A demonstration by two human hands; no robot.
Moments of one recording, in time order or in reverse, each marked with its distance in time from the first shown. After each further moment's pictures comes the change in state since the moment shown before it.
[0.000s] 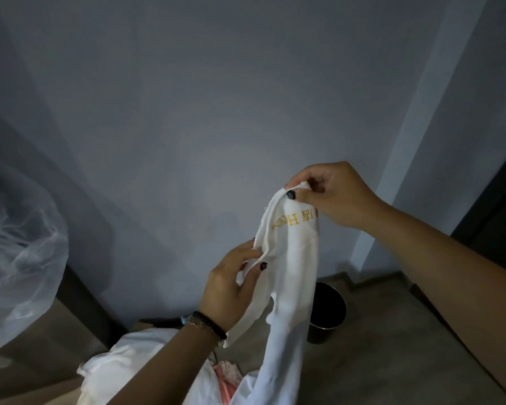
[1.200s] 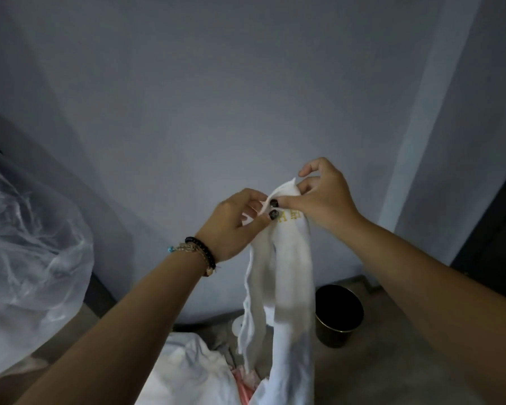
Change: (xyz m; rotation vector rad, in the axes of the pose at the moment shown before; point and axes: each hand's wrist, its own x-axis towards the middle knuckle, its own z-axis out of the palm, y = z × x) left_hand 0.096 0.071 -0.046 0.095 -0.367 -0.089; right_hand -0.010 -0.005 0.024 0.128 0.295 0.182
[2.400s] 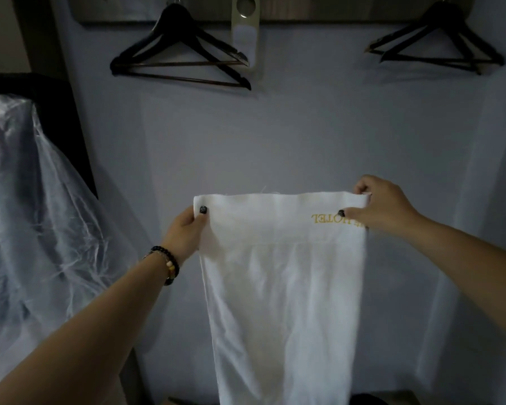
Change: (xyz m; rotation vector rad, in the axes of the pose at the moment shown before) left_hand -0.004 -0.002 -0.152 -0.247 0.548 -0.370; right_hand 0.094 -0.078 -0.060 -0.483 0.022 -0.395
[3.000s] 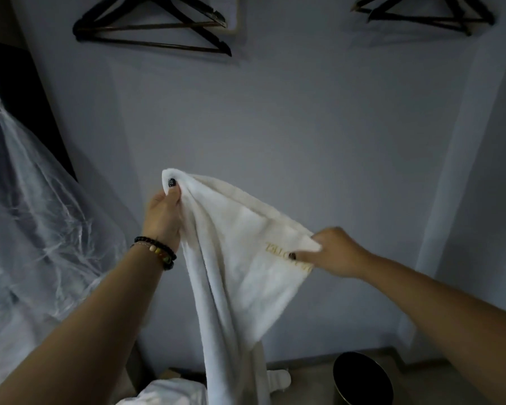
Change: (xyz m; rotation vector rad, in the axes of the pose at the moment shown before) left_hand -0.019 0.005 0.020 -0.381 0.241 -0.072; right_hand -0.090 0.012 0.072 0.026 -0.468 0.058
